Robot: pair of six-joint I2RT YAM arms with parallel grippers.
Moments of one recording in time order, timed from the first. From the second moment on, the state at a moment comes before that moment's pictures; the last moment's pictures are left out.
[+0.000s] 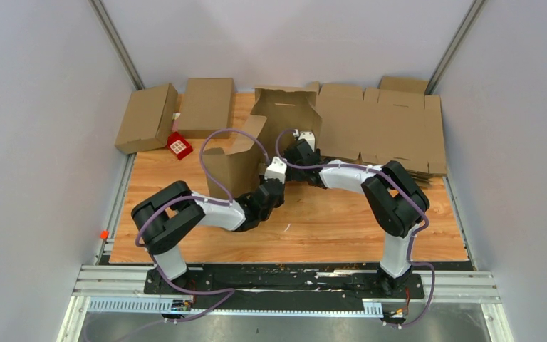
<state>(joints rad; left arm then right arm) -0.96 1.72 0.69 0.58 -0.57 -0.33 0.68 1.89 1.12 -0.10 0.30 0.46</state>
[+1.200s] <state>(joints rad) -0.92 1.65 1.06 -0.29 -0.70 -0.06 0.63 1.89 1.13 -0.10 0.25 0.46</state>
